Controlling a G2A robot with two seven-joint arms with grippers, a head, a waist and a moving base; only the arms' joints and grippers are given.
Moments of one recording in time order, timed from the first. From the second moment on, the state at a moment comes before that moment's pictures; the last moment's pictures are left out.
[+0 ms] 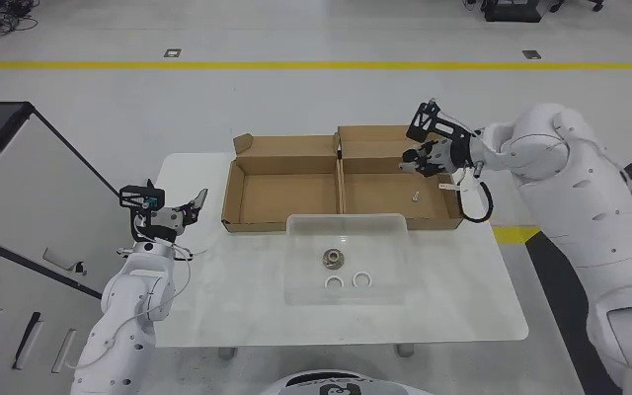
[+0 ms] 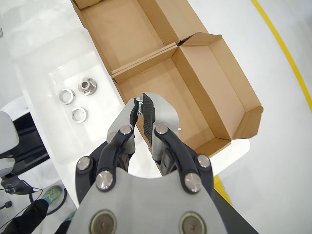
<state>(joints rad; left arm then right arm) 1.73 -1.15 -1.60 -1.80 1.33 0.00 0.00 -0.73 -0.87 1.00 -1.45 -0.45 -0.68 1.14</state>
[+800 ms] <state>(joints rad) 1.73 -1.15 -1.60 -1.80 1.33 0.00 0.00 -0.62 -0.87 0.83 -1.38 -0.47 -0.66 1.11</state>
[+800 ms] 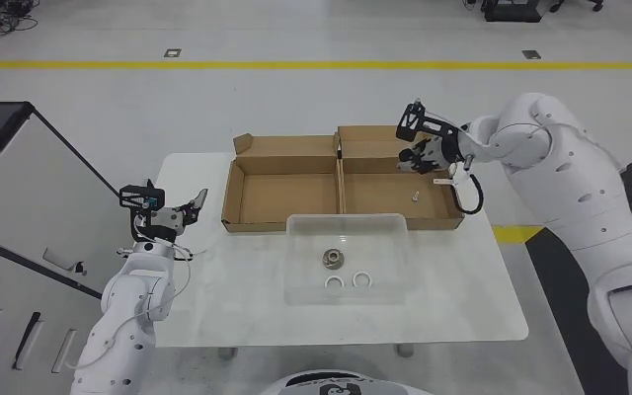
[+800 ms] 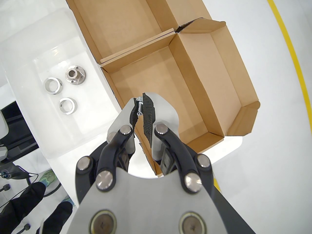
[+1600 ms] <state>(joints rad) 1.73 -1.15 -1.60 -1.80 1.33 0.00 0.00 -0.36 -1.15 0.42 -1.01 -0.59 -0.26 1.28</state>
